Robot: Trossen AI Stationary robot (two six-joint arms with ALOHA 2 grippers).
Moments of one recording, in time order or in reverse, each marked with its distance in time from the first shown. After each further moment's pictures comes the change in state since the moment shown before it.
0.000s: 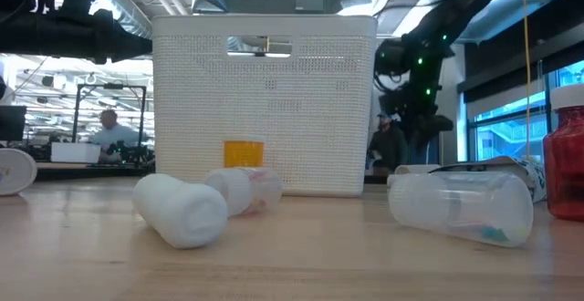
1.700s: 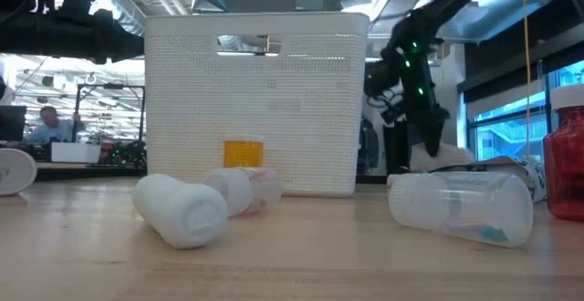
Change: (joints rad) left arm 0.000 0.000 0.000 0.000 0.000 -0.001; right arm 0.022 0.184 0.258 -0.517 -0.108 0.502
